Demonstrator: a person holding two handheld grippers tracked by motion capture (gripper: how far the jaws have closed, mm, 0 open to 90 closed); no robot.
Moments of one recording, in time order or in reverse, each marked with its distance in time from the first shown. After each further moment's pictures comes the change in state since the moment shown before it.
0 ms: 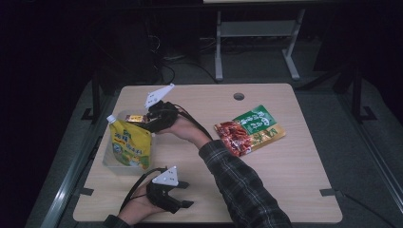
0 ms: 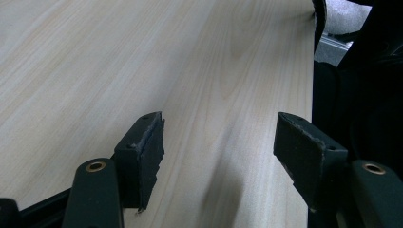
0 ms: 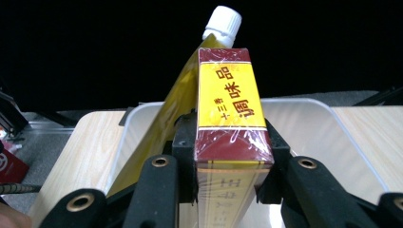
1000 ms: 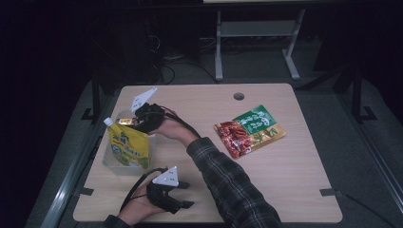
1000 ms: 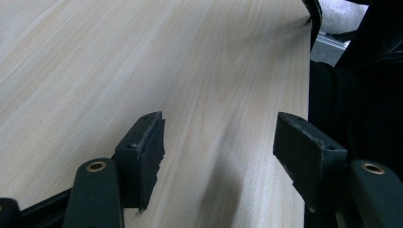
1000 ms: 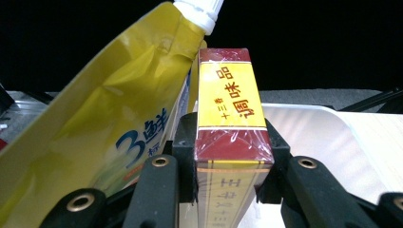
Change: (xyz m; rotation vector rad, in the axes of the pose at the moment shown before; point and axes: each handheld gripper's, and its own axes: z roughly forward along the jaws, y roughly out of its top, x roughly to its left) left arm -0.001 0.001 0.000 -0.003 -0.005 0.002; right arm -0.008 0.005 0.042 0.072 -0.006 -0.059
